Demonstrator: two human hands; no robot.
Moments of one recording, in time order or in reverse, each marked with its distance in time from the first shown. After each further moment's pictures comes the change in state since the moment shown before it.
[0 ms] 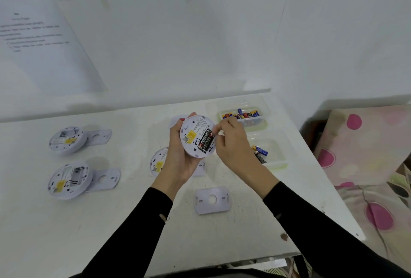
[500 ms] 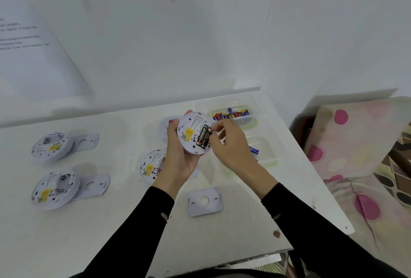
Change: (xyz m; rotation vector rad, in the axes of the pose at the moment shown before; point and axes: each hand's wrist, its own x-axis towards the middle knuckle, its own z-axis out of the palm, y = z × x) left_hand 0.013 -0.011 0.015 -0.012 -0.016 -0.003; right_hand -0.003 0.004 -0.015 0.156 0.027 0.120
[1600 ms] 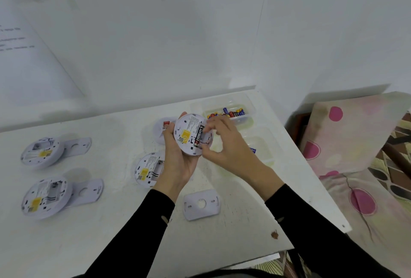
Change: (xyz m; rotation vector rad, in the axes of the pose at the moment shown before) left_hand 0.009 -0.010 0.002 -0.084 0.026 0.028; right_hand 0.001 0.007 -0.016 -0.098 -0.123 -0.291
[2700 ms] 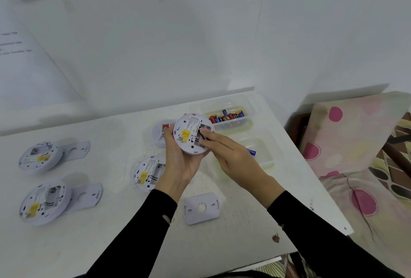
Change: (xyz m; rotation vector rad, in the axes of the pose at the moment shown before) left_hand 0.005 -0.001 0.004 -0.024 0.054 -0.105; right_hand -0.018 0.031 0.008 -0.187 0.059 -0.354
